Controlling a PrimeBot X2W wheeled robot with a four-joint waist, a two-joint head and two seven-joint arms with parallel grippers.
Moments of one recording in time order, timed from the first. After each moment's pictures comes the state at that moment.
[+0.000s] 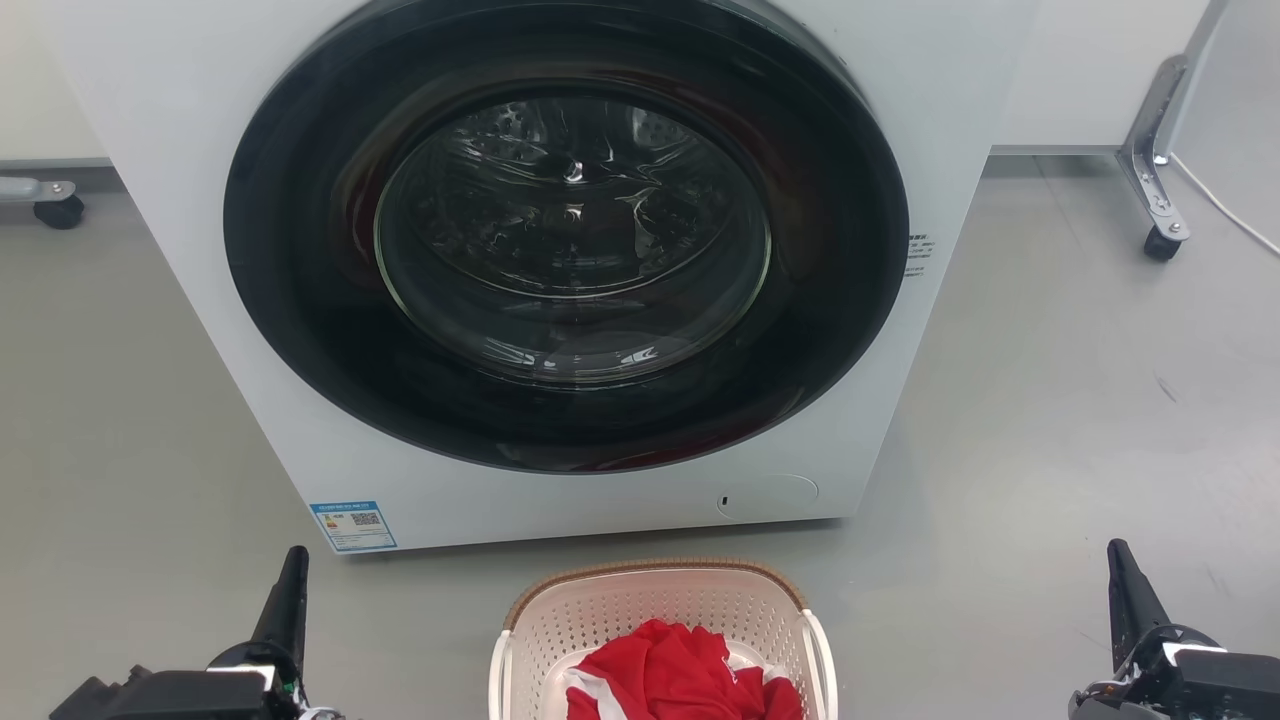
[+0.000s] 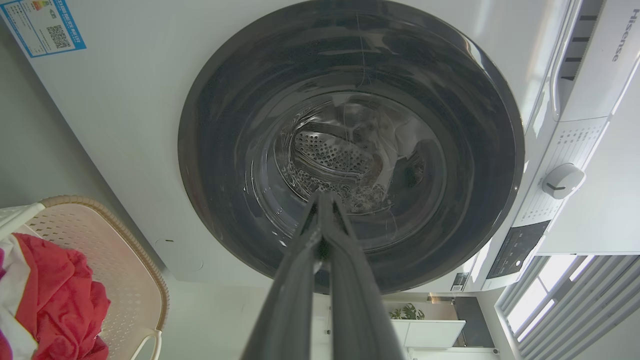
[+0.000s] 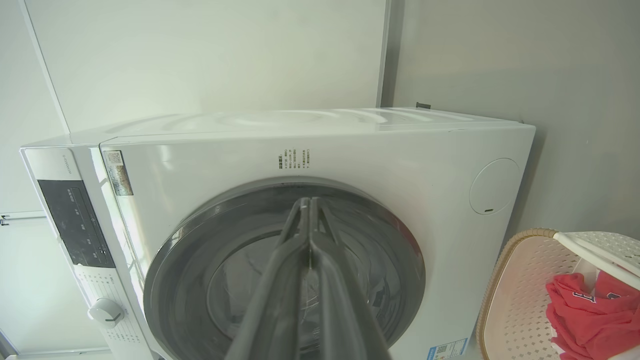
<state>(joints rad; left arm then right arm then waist) -0.08 0.04 0.09 0.30 -1.60 -0.12 0.11 -0.09 -0.04 -0.13 0.30 1.60 0.12 0.11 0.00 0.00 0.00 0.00</state>
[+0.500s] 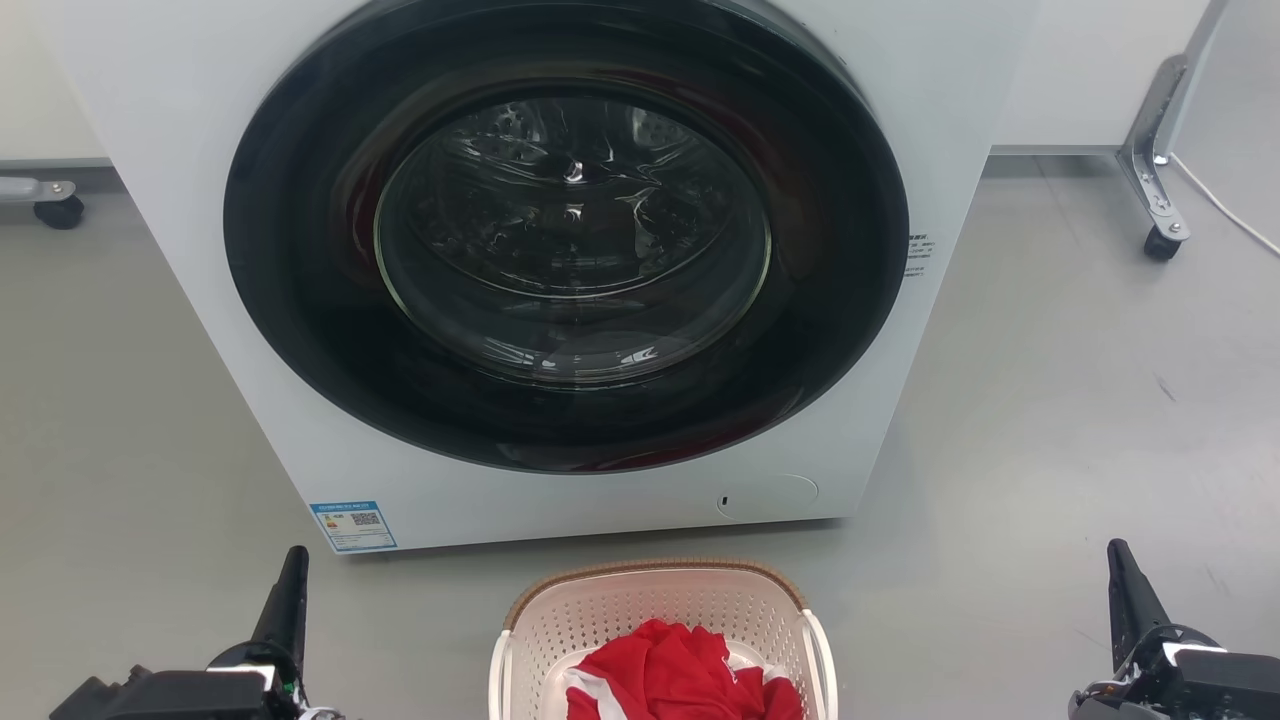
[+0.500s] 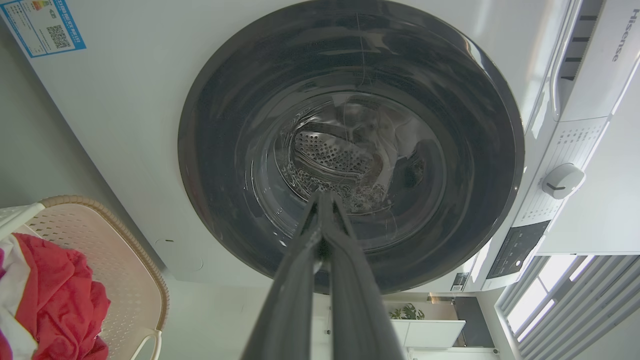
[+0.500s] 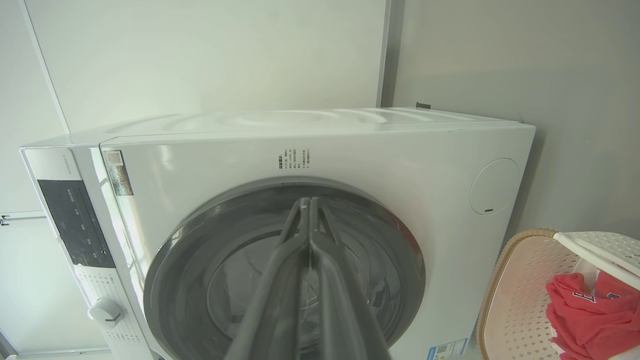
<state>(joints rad) -0.08 0.04 0.09 0.30 -1.60 -0.12 0.11 -0.09 -0.04 -0.13 0.30 1.60 0.12 0.11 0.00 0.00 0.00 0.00</state>
